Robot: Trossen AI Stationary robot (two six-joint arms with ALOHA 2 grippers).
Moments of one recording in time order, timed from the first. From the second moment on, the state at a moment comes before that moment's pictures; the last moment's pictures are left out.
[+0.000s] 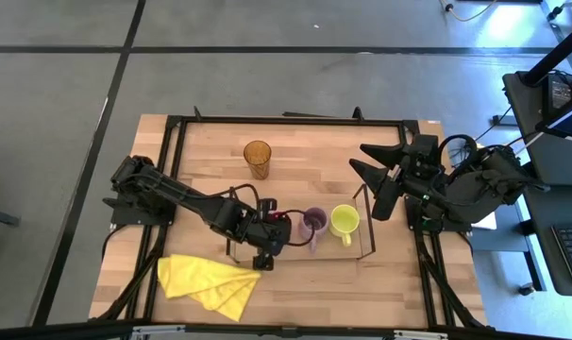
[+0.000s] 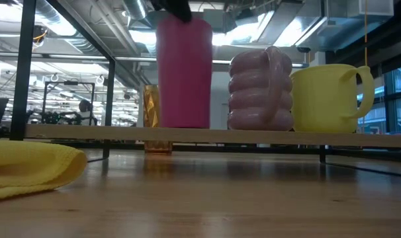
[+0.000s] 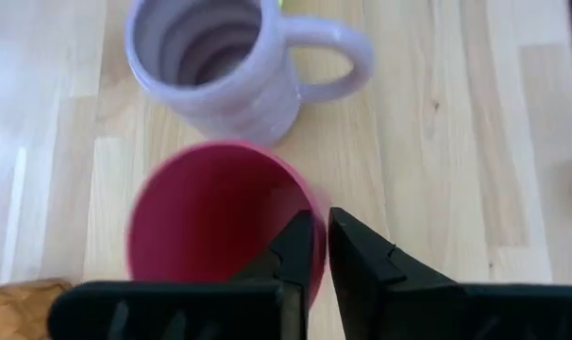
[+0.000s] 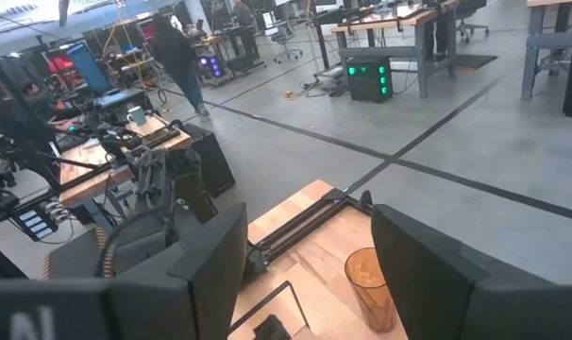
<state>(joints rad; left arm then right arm) -0.38 1.77 1.60 -0.90 -0.29 -0.28 0.63 1.61 2.35 -1.11 1.13 0.68</state>
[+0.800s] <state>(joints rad) -0.31 1.55 1.60 -1.02 -0.39 -0.28 0.63 1.61 2.35 -1.17 1.13 0.73</state>
